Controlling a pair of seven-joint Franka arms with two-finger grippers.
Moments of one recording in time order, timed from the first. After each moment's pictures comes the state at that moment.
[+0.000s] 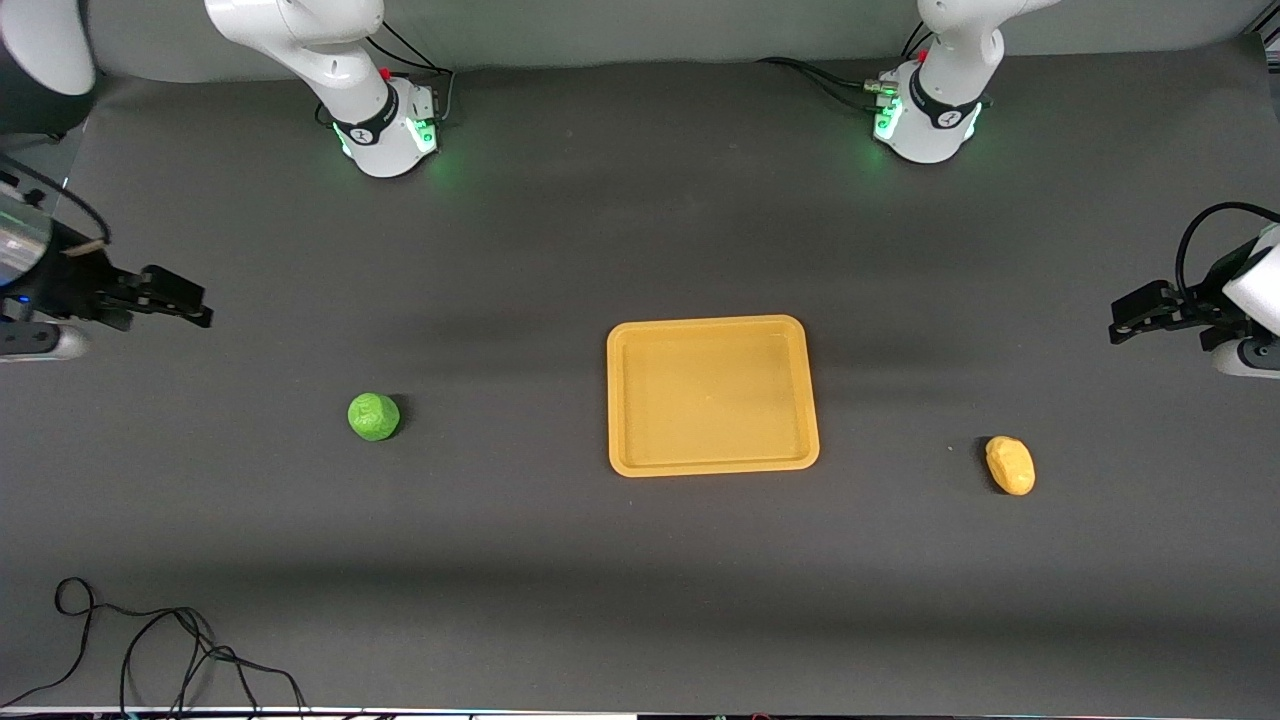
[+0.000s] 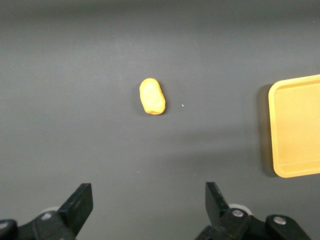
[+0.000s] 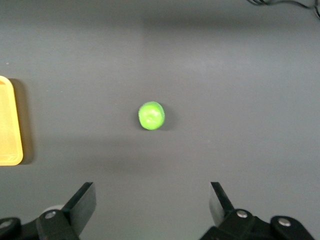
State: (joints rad) left arm 0.33 0.07 -0.30 -1.67 0.02 1.74 0.13; right arm 0.05 0.03 -0.02 -1.63 0.02 1.65 0.01
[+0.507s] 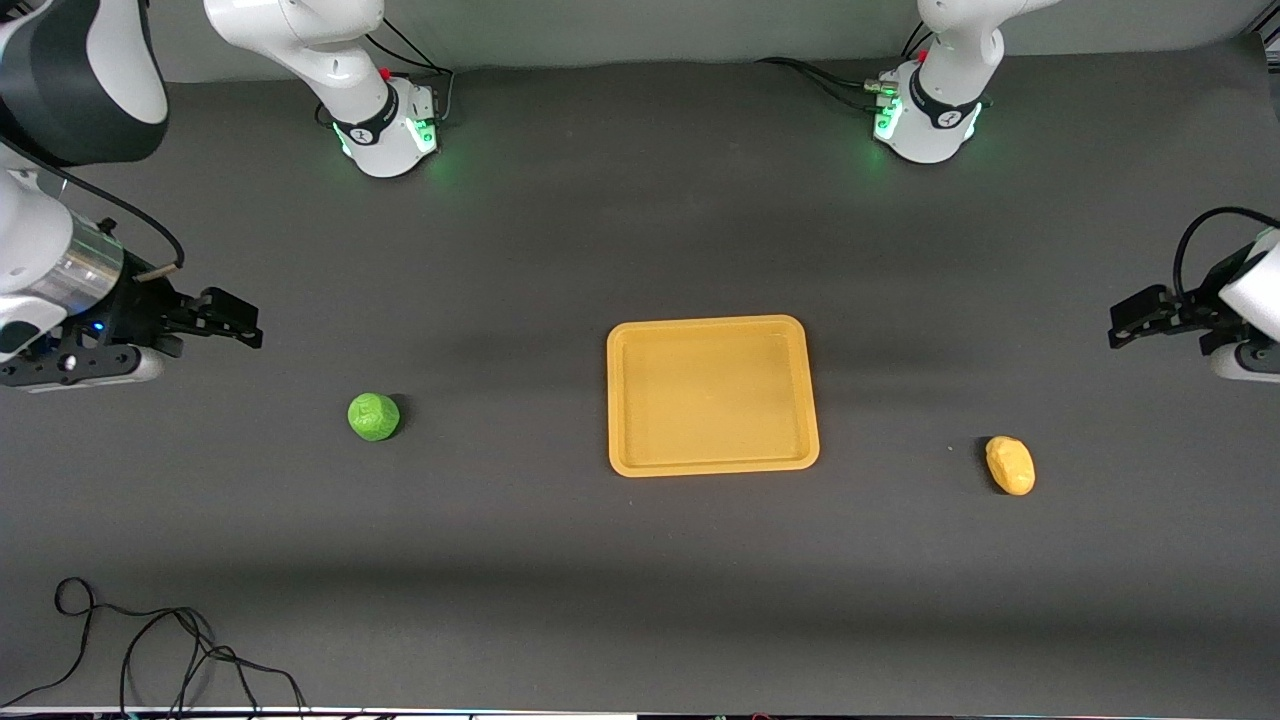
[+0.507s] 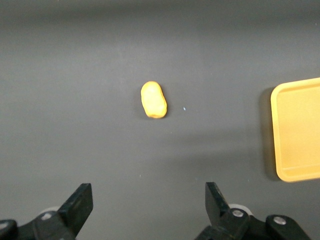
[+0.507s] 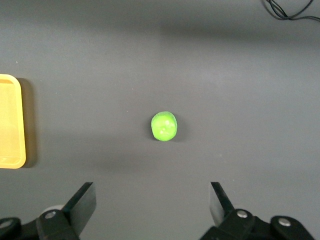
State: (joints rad) left arm 0.33 0.07 -0.30 -1.71 0.03 1.82 0.13; right arm 0.10 0.09 -0.02 -1.64 0.02 1.71 0.01
